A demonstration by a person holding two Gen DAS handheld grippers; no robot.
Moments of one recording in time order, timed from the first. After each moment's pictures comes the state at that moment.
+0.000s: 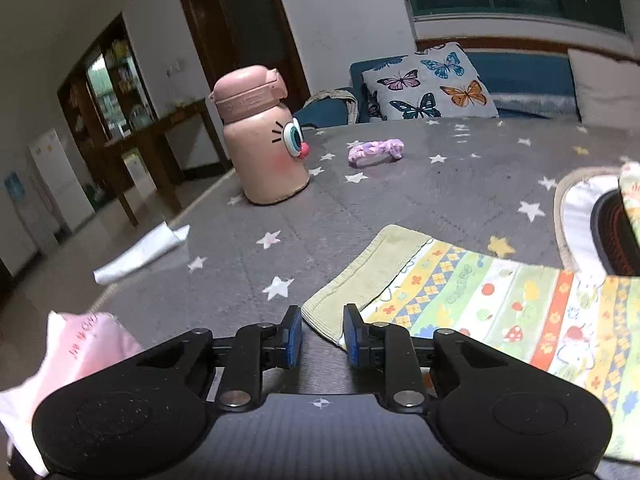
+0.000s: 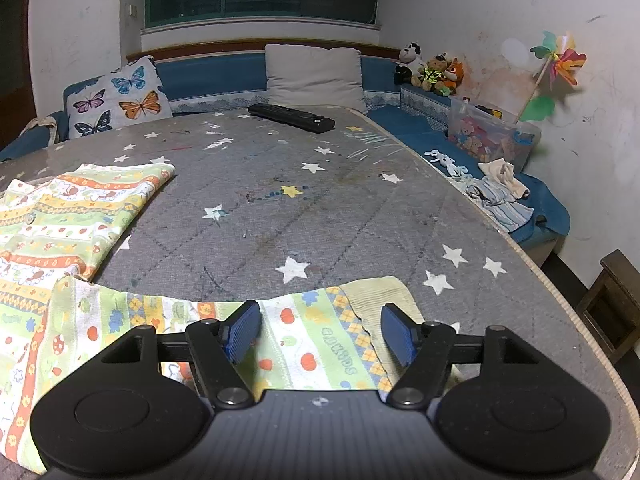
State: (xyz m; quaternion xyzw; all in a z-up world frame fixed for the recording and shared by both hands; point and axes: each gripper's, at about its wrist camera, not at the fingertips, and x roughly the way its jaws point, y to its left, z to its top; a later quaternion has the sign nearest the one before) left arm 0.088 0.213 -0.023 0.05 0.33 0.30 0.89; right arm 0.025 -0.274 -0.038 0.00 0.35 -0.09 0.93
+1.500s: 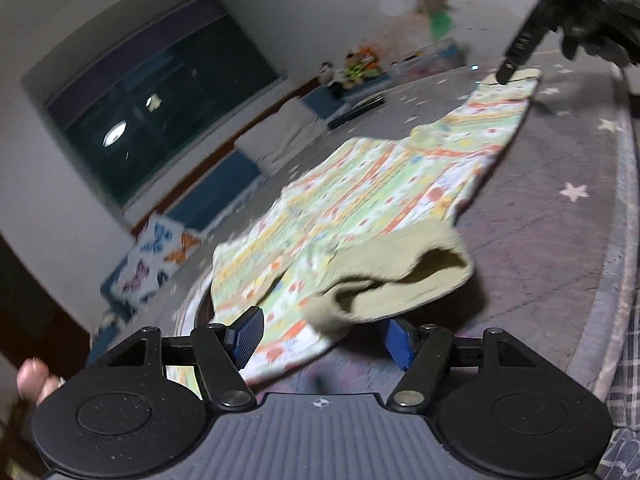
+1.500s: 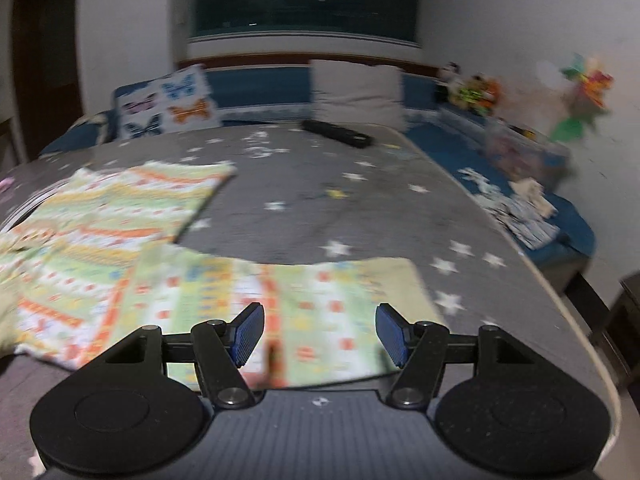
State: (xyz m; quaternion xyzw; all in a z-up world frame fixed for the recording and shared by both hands) left arm -0.047 -0.038 -0.032 0.35 0.18 -0.15 0.91; right arm -0.042 -0.270 -0.012 0.00 0.33 -0.04 0.94
